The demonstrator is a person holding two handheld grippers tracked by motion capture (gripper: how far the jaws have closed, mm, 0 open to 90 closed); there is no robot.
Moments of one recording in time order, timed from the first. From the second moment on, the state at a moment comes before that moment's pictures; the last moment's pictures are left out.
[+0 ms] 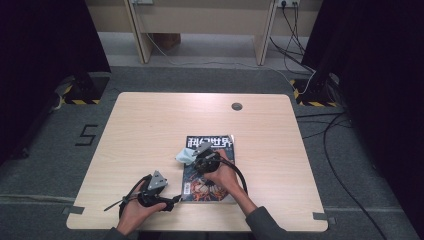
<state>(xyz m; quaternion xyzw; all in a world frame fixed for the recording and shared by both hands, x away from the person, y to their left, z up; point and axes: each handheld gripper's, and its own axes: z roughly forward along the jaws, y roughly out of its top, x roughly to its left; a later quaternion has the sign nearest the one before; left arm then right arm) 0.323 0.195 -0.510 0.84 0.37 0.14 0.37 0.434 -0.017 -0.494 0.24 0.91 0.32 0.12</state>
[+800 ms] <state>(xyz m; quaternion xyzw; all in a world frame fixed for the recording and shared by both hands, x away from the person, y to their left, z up) 0.330 0.198 -0.517 0.84 0.39 0.15 0.35 0.442 -0.086 -0.494 0.30 0.89 0.30 0.18</state>
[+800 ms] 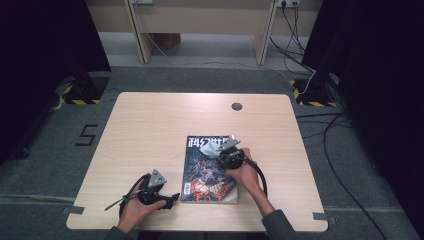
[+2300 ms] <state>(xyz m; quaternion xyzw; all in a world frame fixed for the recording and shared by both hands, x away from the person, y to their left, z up) 0.321 0.148 -0.518 0.82 0.36 0.11 0.43 0.427 -0.066 -0.493 0.27 0.90 0.31 0.14</state>
